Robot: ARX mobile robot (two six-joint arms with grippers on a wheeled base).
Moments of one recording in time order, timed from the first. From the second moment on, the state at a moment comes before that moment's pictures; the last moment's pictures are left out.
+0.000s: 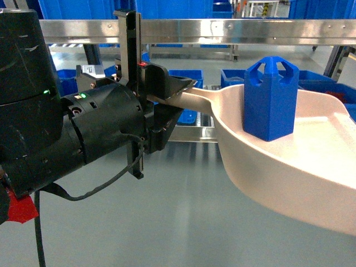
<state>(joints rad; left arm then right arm) -0.41 1.85 0.66 1.17 0.22 -1.49 0.94 0.58 0.46 0.11 0.95 0.01</state>
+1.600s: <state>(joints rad) -0.41 1.85 0.66 1.16 0.22 -1.49 0.94 0.58 0.46 0.11 0.95 0.01</state>
